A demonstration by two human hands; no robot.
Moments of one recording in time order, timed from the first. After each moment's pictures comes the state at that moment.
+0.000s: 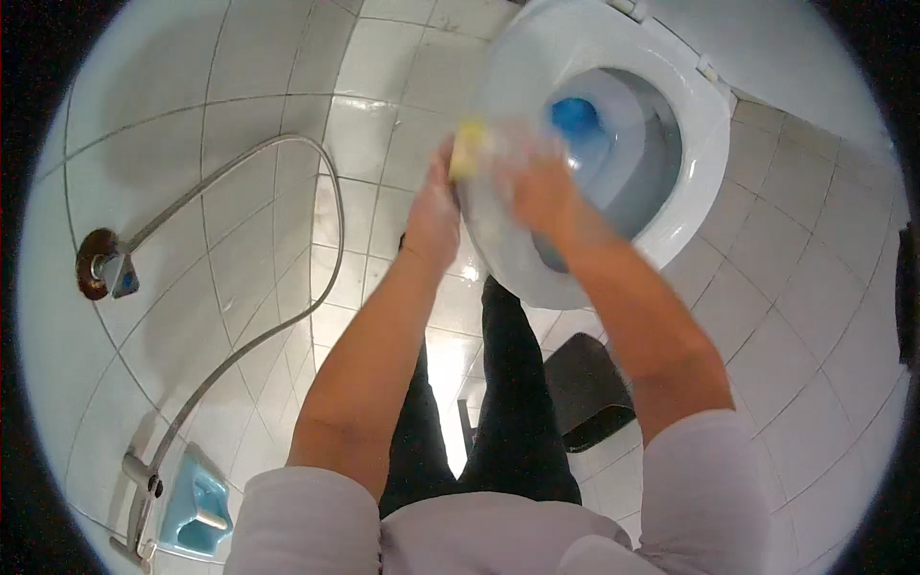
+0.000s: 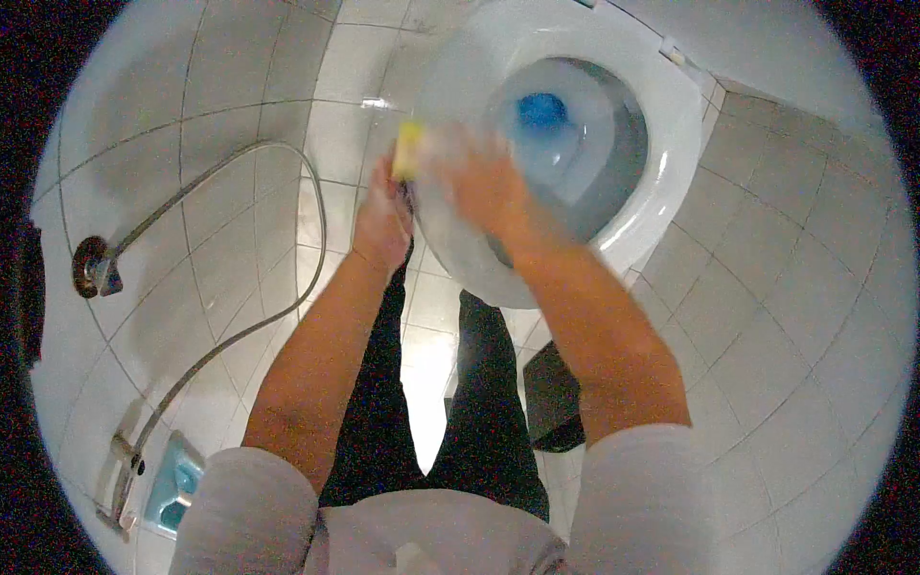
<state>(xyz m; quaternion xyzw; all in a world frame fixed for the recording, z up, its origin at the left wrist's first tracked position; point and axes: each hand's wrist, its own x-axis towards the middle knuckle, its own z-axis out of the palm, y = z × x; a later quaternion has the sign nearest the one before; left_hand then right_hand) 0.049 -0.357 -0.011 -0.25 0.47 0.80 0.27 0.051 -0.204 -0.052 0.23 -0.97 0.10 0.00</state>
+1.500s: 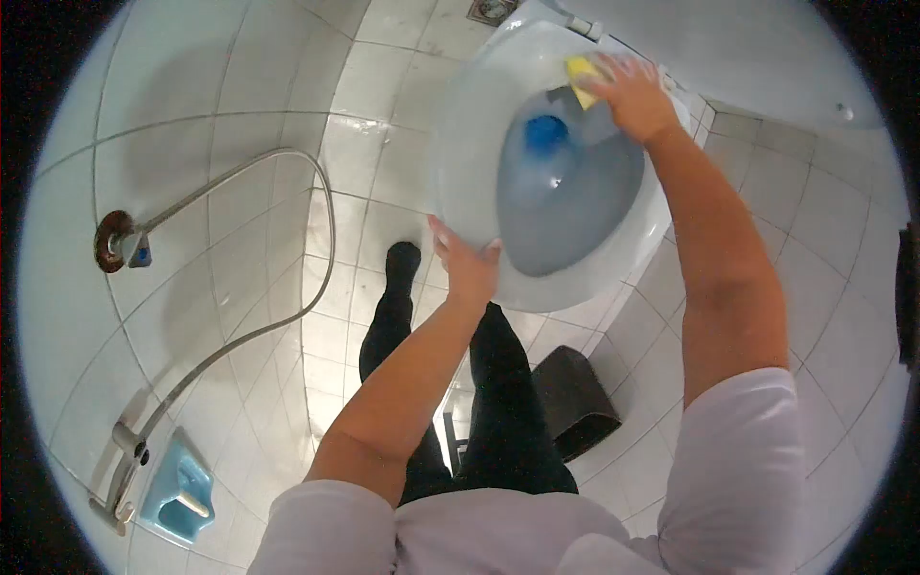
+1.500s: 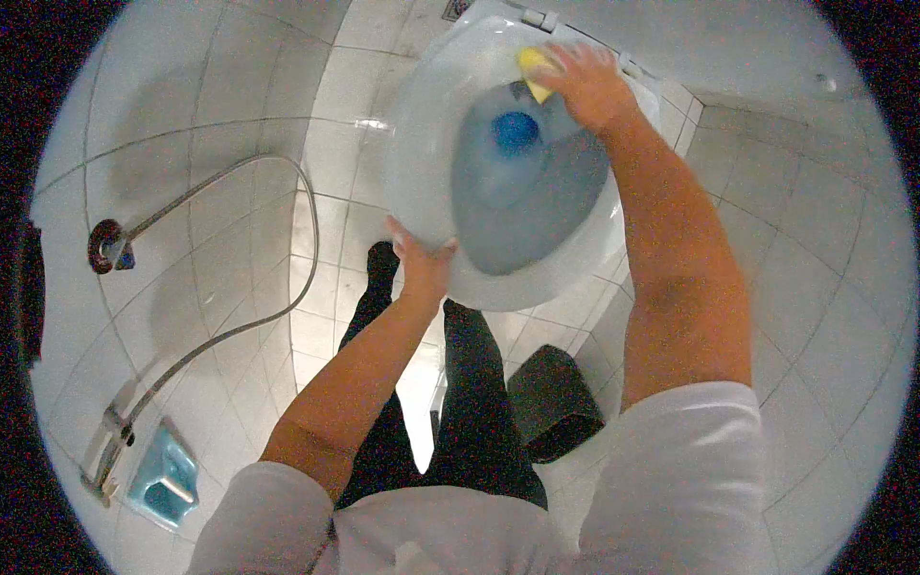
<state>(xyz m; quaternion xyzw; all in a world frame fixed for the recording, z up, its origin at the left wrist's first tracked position) 0.127 -0.301 -0.010 -0.28 0.80 0.46 0.25 -0.064 -0.058 0.022 0.28 -0.95 -0.12 -0.10</state>
